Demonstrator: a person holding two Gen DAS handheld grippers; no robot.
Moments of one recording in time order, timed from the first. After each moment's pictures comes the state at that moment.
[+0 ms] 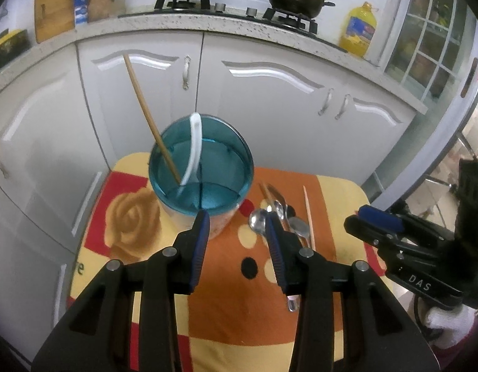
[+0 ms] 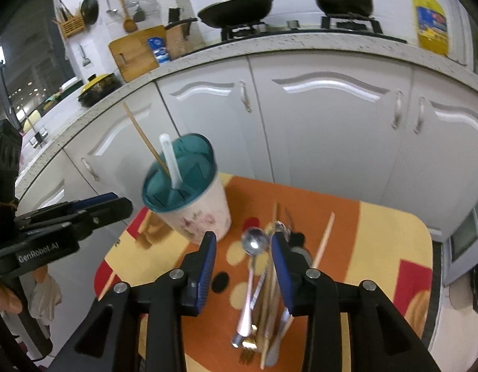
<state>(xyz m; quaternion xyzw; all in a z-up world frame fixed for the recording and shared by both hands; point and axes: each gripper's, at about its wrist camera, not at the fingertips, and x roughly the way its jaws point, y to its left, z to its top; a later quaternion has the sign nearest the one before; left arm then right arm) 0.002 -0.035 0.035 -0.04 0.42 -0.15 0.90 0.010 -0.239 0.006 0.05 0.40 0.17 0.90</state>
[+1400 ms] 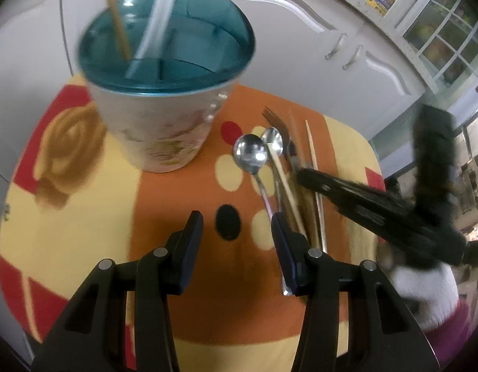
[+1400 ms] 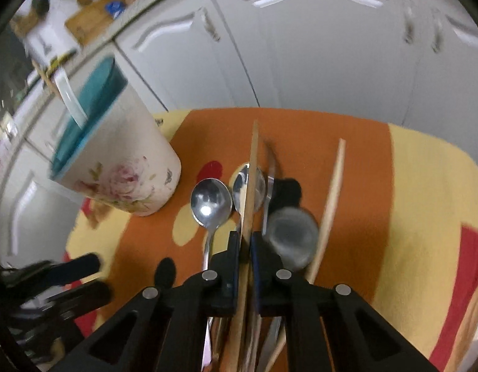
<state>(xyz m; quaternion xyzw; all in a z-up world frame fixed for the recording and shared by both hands) 0.022 -0.070 -0.072 -0.09 0.52 -0.17 0.83 0.084 -0.254 -0.114 0.12 0.50 0.17 0.84</state>
